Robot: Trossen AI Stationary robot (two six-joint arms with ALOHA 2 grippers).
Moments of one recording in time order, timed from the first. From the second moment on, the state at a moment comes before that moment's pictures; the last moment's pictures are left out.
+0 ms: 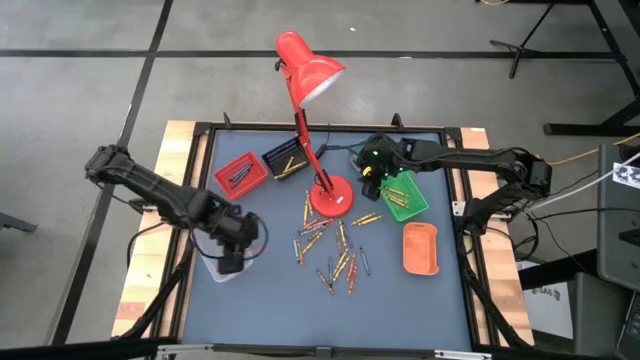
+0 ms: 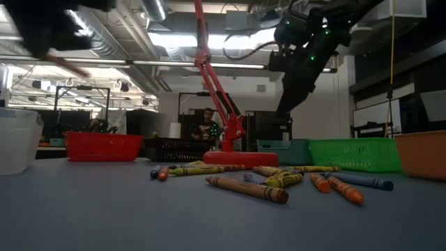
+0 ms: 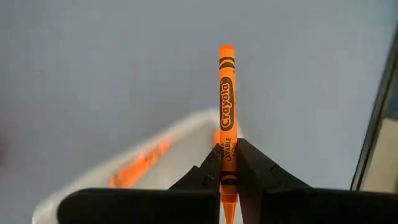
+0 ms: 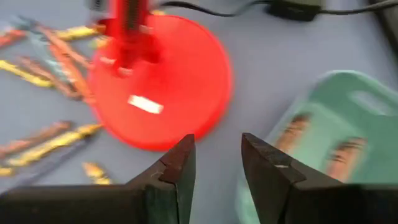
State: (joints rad) left arm -0.38 1.25 1.02 -1.04 0.06 -0.61; right arm -0.34 1.49 1.02 -0.50 -0.08 -0.09
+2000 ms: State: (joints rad) left arm -0.53 1.25 1.02 -1.08 -0.17 -0.91; right arm 0.52 1.82 1.02 -0.52 0.31 1.00
